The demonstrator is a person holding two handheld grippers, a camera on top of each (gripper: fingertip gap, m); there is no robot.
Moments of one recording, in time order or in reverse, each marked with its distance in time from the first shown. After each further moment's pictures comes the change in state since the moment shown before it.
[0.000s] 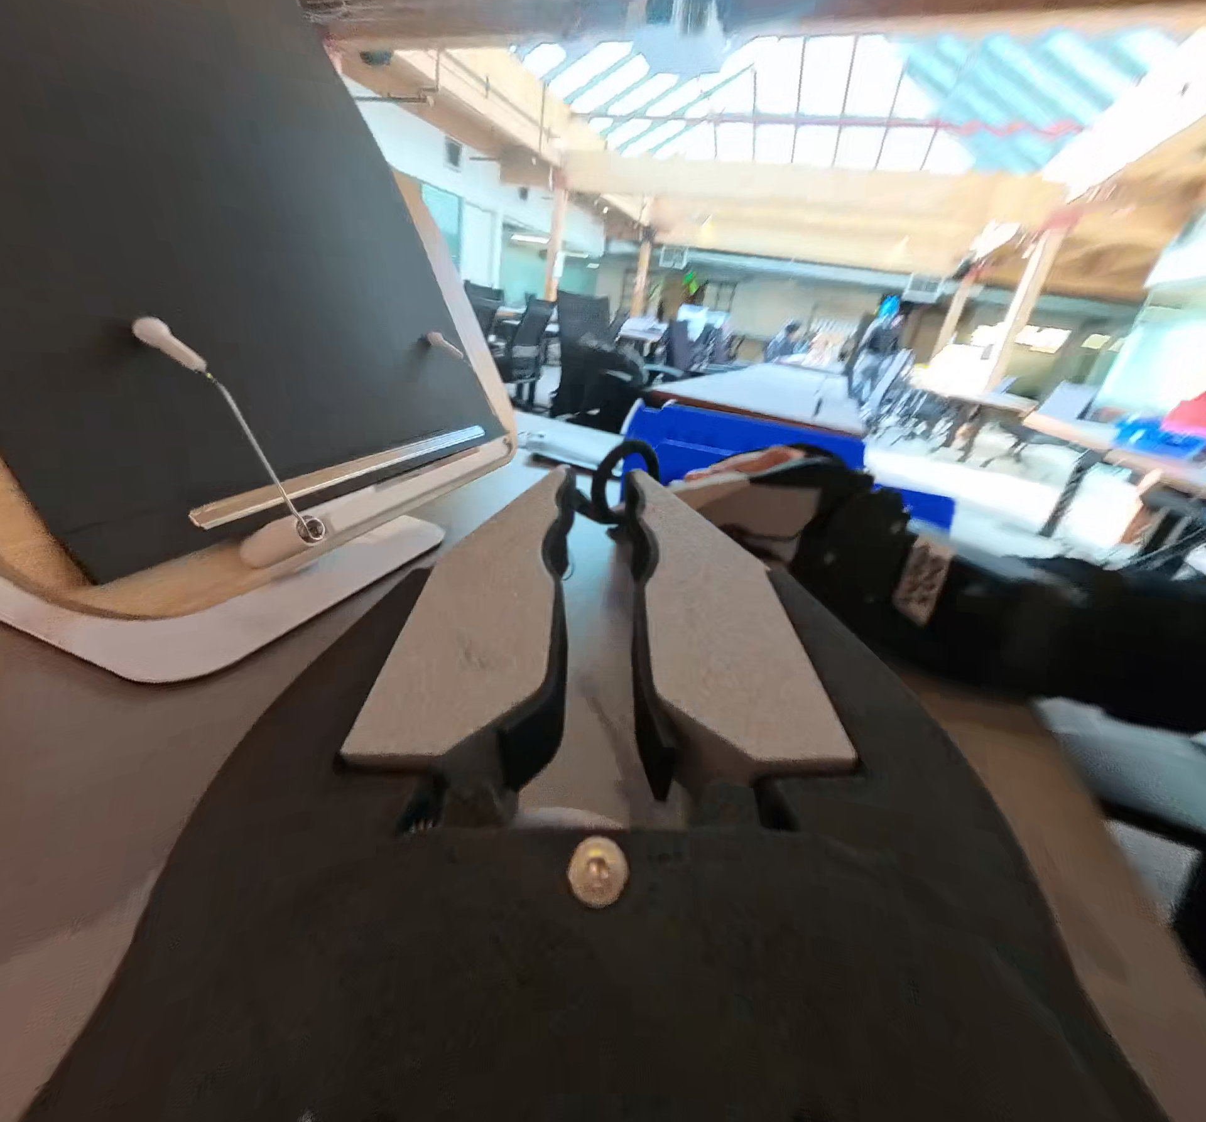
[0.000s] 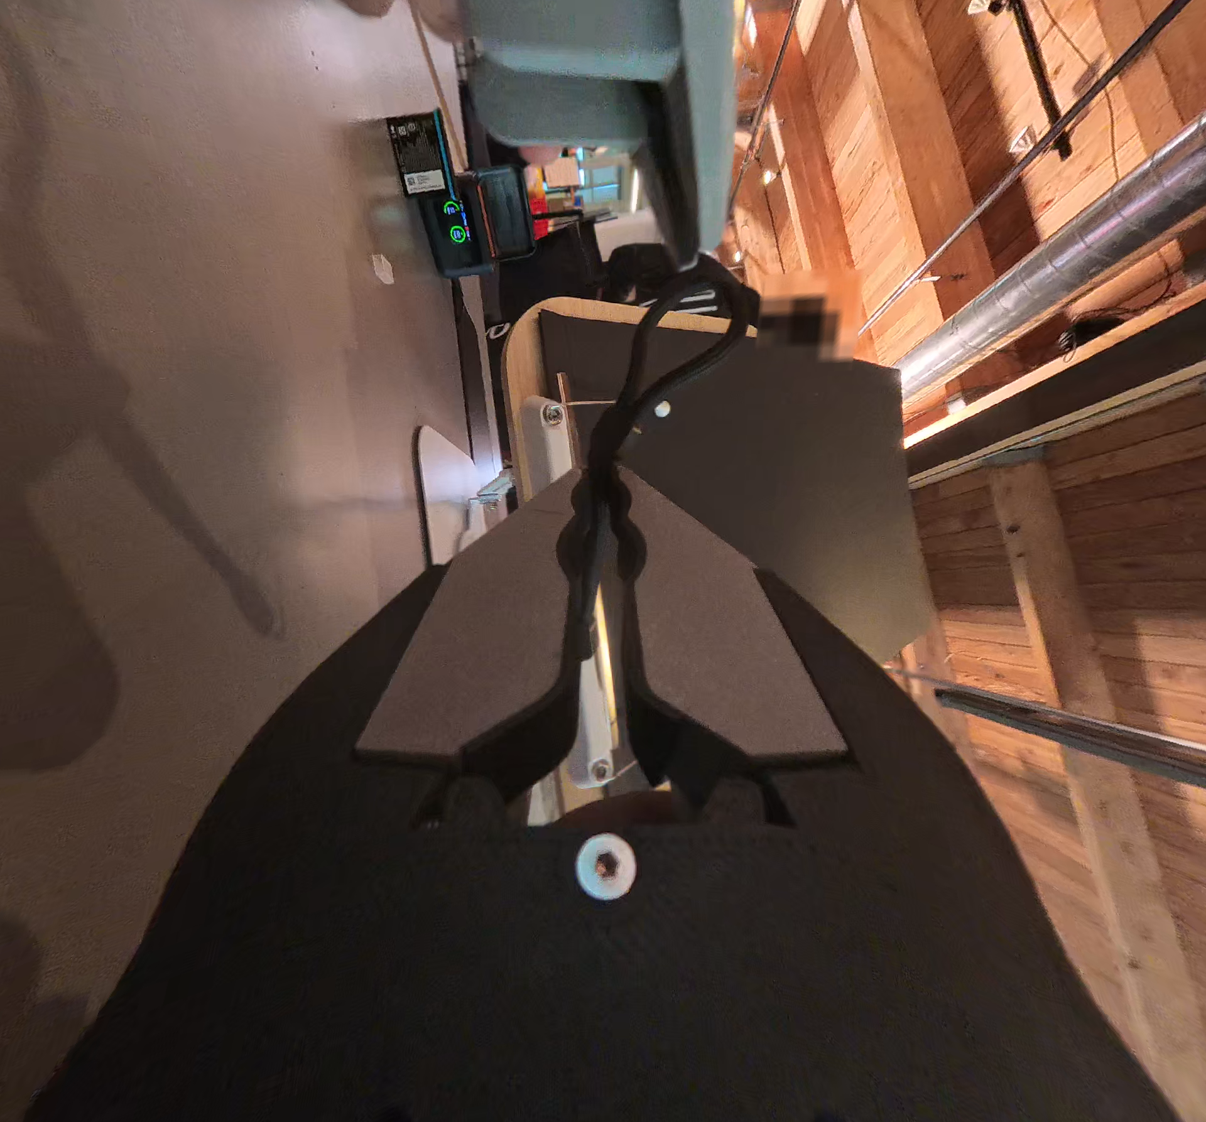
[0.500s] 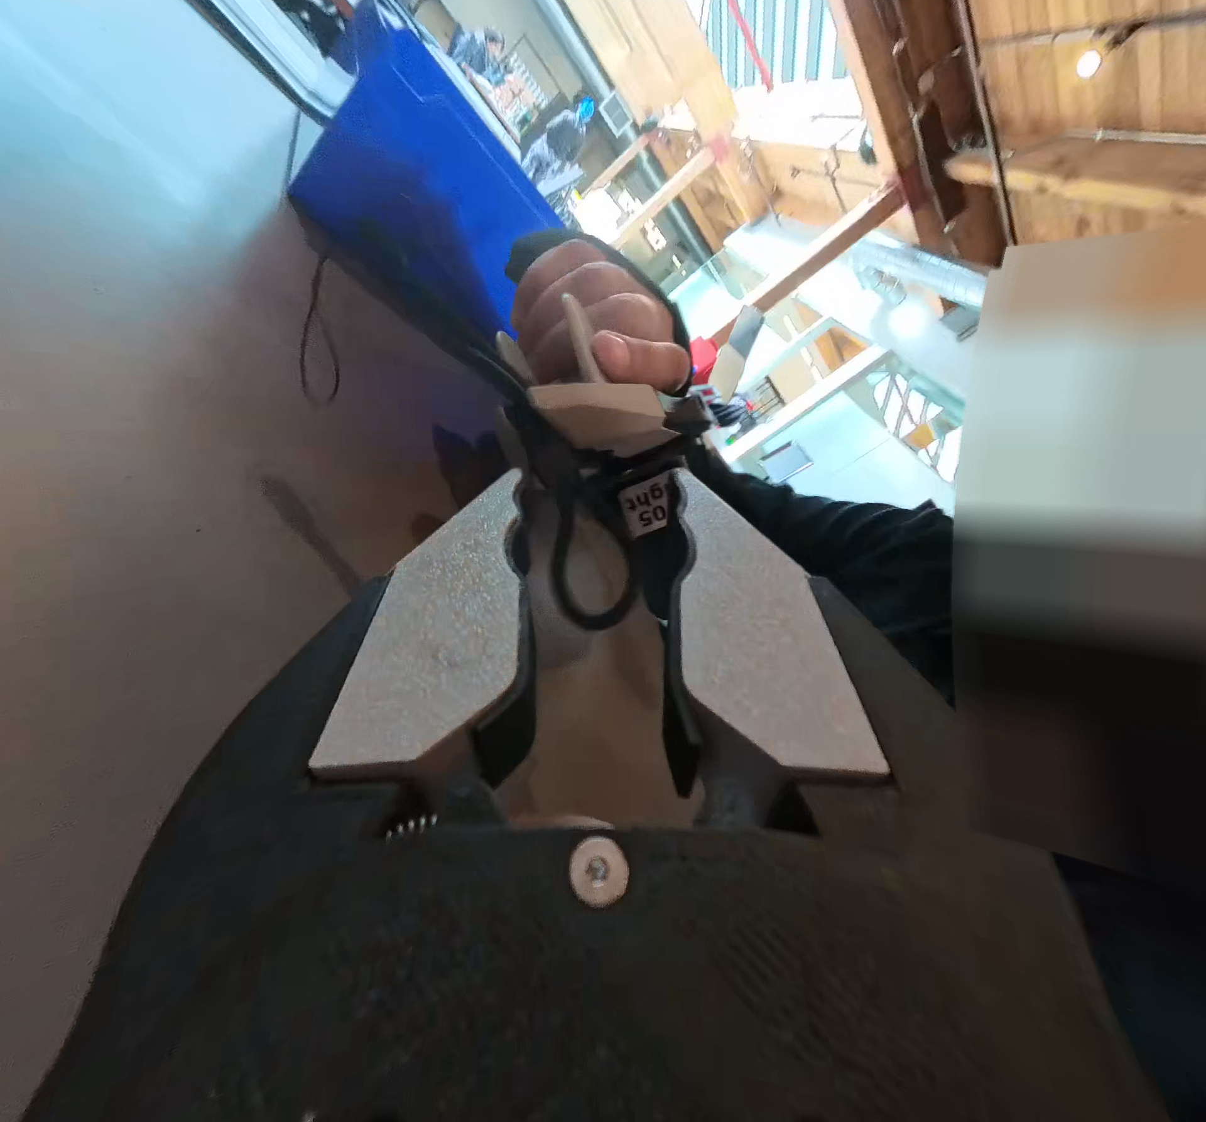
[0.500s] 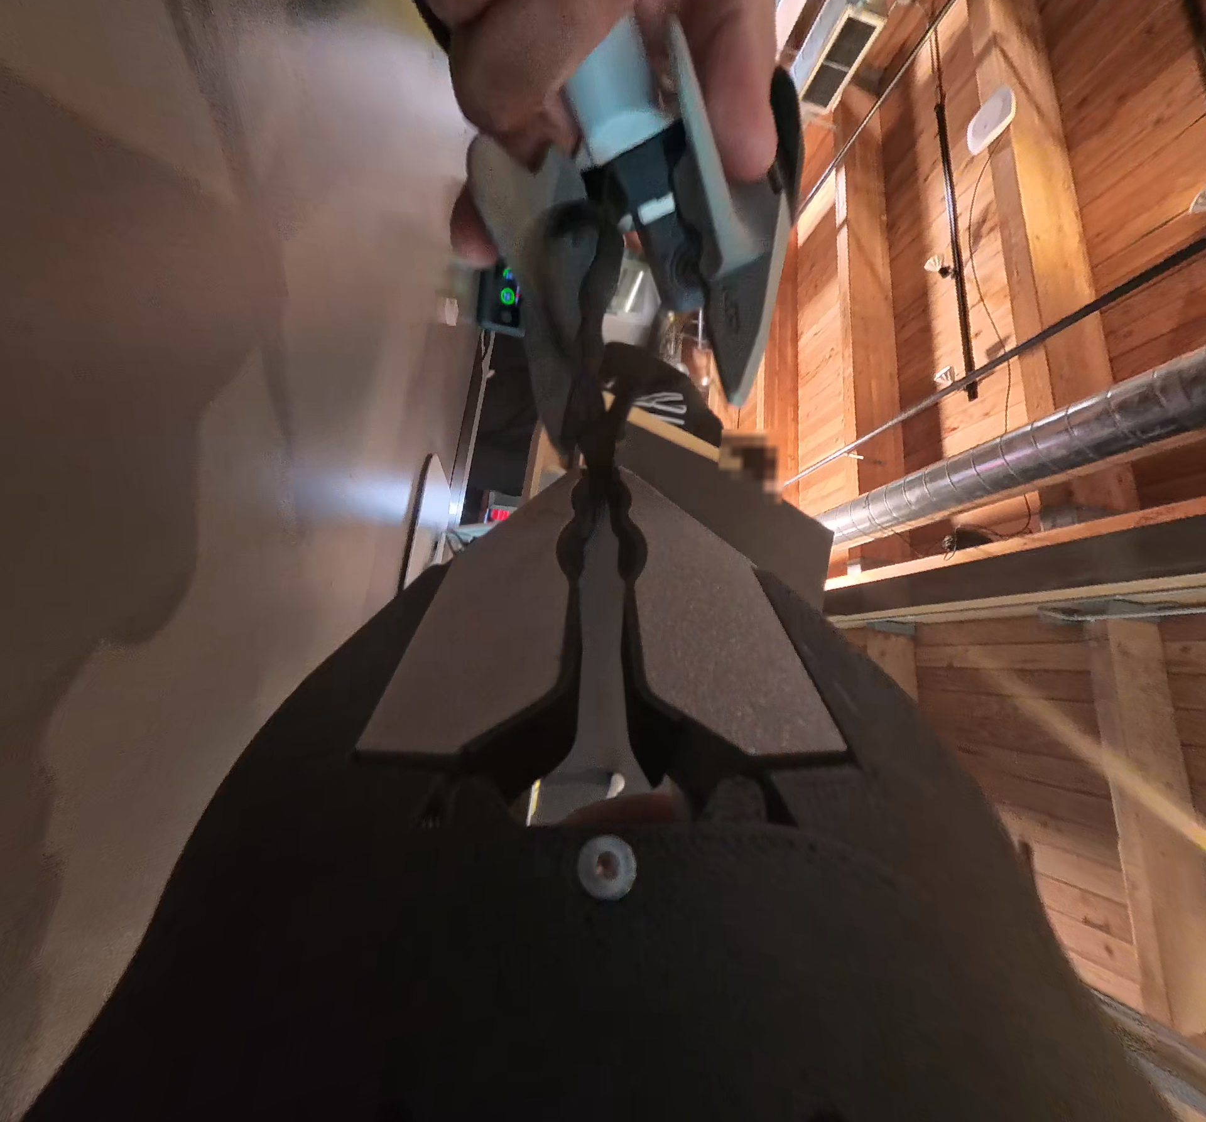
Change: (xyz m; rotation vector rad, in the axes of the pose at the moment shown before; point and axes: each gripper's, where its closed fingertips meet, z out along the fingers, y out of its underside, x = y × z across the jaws) left arm 0.052 0.073 0.003 -0.441 0.459 -0.766; right arm -0.028 -0.034 -0.013 0.137 -0.025 -0.332
